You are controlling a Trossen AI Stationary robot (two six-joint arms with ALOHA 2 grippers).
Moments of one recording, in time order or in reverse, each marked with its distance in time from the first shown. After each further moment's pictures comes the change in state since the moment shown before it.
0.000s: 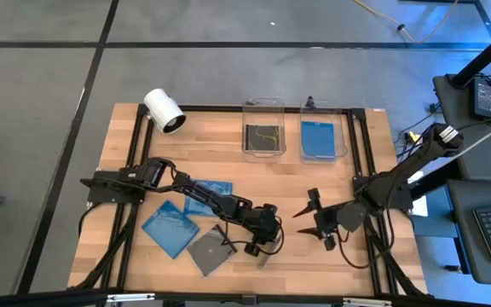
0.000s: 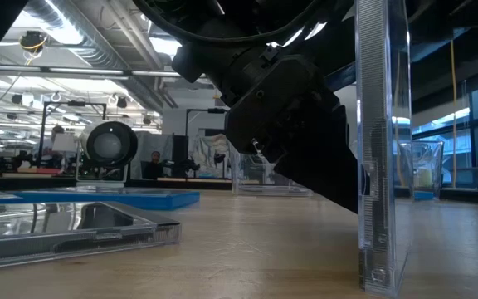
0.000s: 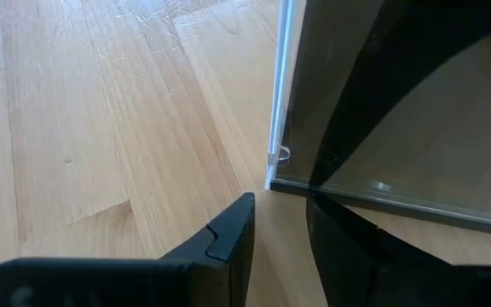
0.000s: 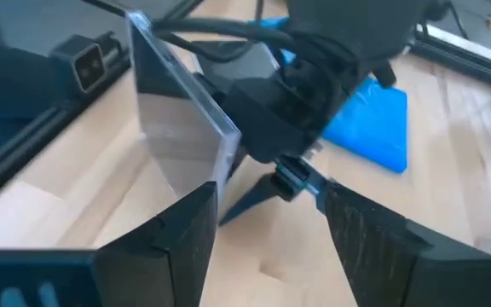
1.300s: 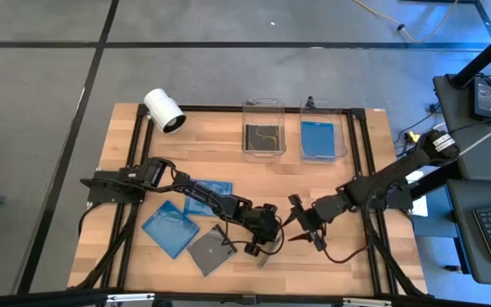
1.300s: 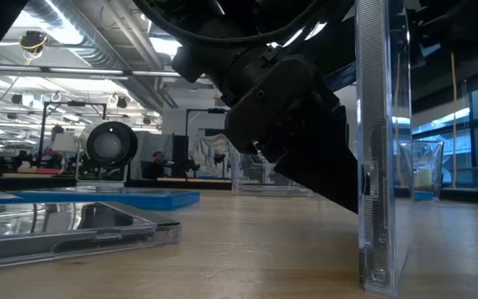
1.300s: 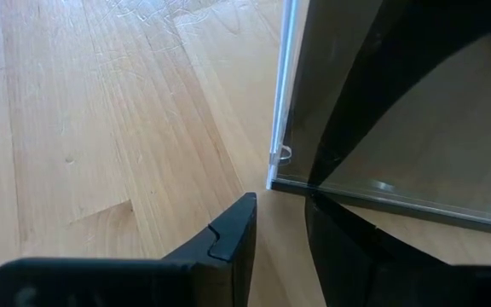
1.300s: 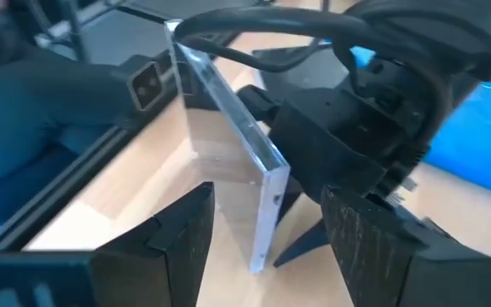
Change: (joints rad) left arm 0.001 0.000 0.000 -0.001 0.000 -0.002; right arm -0.189 0.182 -0.009 0.243 -0.419 -0.014
